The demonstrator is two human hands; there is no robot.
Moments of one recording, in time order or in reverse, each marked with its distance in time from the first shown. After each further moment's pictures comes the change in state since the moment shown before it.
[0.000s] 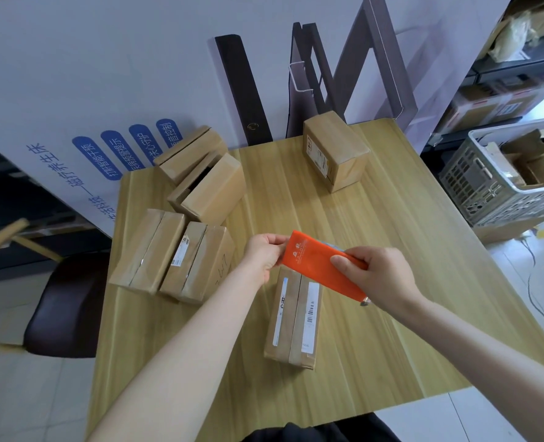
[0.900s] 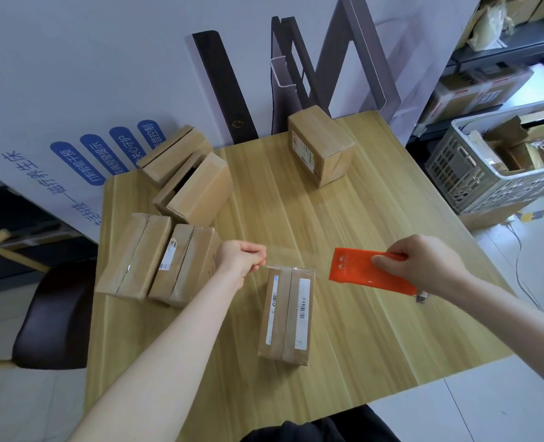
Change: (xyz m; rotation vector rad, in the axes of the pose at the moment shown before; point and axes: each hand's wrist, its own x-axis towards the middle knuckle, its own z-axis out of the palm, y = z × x) left_hand 0.011 -0.020 -0.029 0.158 0.134 0.010; right_hand 0.008 0.054 -0.056 -0.400 -0.118 0.219
